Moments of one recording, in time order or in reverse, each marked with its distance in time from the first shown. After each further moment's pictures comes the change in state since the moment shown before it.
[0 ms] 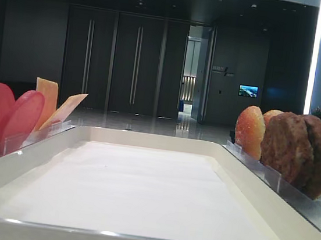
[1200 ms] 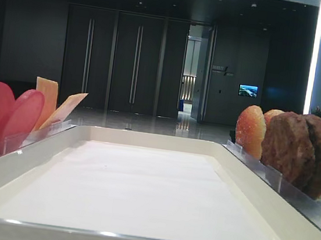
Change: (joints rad) left arm 0.480 -0.057 0.020 -0.021 0.001 0.404; right arm 0.000 0.000 0.000 0.000 0.000 0.000
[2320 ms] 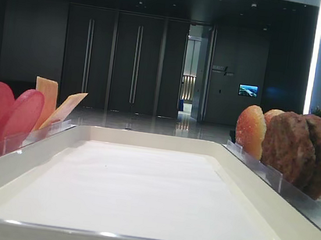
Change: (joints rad) left arm 0.000 -0.936 0.434 0.067 -0.059 -0.013; right arm 0.000 0.000 0.000 0.000 0.000 0.000
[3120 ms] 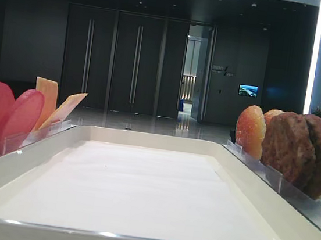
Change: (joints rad) left arm 0.000 -0.201 0.102 0.015 -0.069 0.040; right arm 0.000 0.000 0.000 0.000 0.000 0.000
